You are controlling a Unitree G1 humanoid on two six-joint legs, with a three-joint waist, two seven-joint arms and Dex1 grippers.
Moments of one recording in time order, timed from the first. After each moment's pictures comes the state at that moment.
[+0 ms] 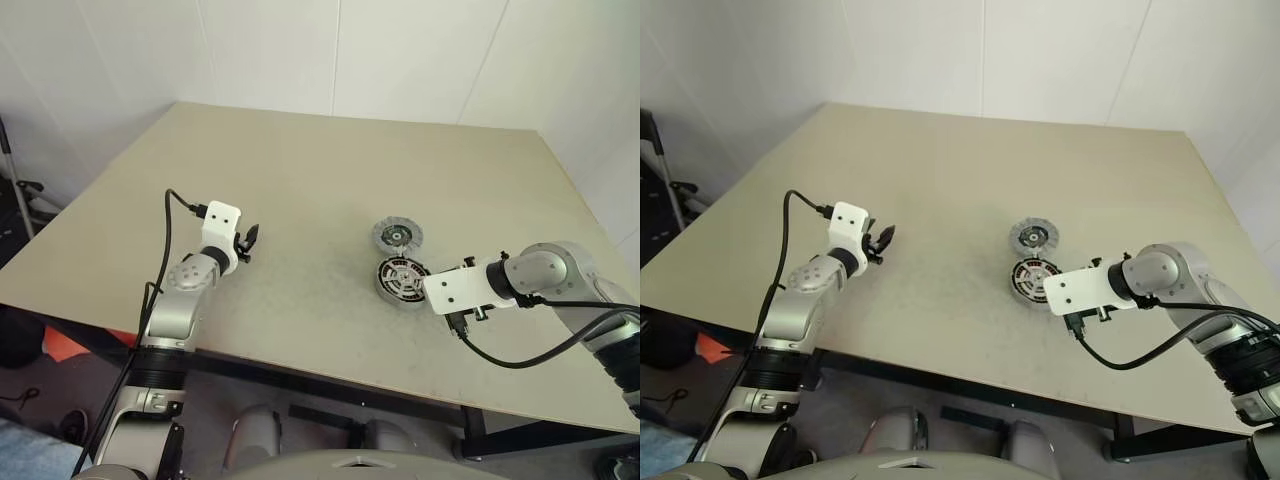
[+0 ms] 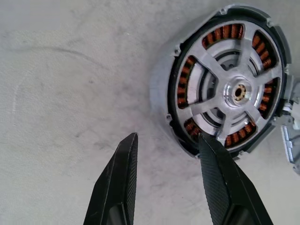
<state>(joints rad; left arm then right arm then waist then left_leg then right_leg) -0.34 0.25 0.02 0.08 -0.07 0.40 -0.27 -0.36 -1.01 0.31 0.00 -0.23 -0.11 1.24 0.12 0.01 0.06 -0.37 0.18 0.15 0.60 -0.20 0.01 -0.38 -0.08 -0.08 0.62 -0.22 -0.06</state>
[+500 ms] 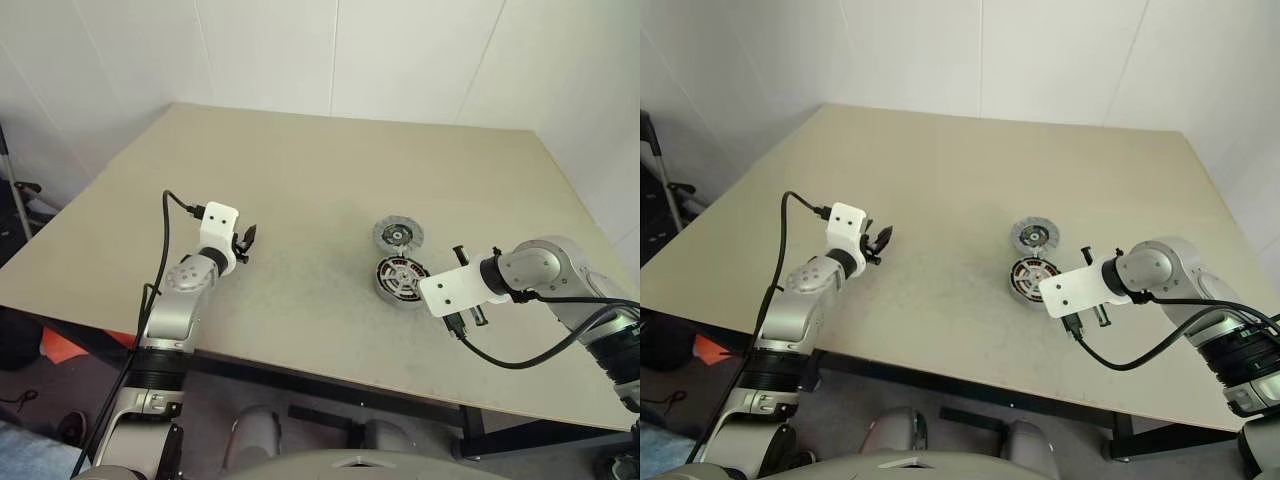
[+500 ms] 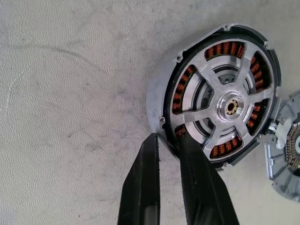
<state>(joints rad) -0.34 0.26 0.03 0.08 -0.07 0.40 -0.26 -0.39 -0.98 0.33 0.00 -0.24 -0.19 1.27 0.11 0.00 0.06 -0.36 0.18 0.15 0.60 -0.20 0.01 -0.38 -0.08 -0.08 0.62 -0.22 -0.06</state>
